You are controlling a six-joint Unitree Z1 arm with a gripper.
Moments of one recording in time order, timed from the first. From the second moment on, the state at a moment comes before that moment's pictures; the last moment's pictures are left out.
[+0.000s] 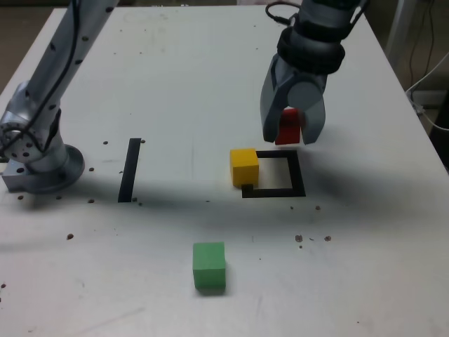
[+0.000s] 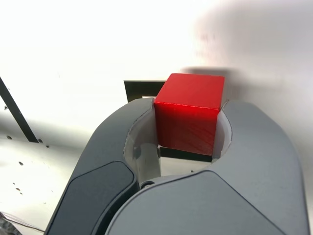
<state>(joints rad) 0.03 2.25 -1.94 1.51 0.01 0.04</state>
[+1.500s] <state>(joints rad) -0.09 2.20 -1.73 1.47 -0.03 -0.05</state>
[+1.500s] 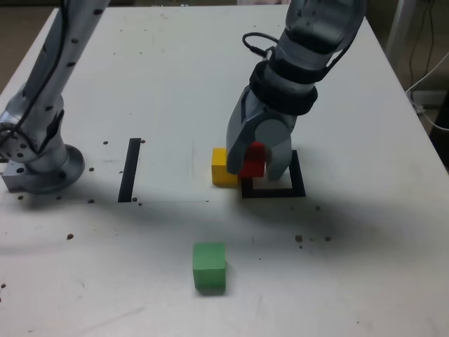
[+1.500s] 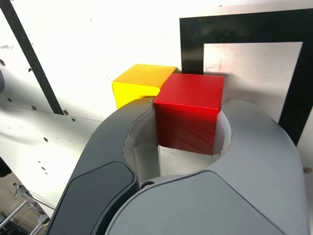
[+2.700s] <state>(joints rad) -0.09 2.27 -1.84 1.47 -0.02 -0.06</state>
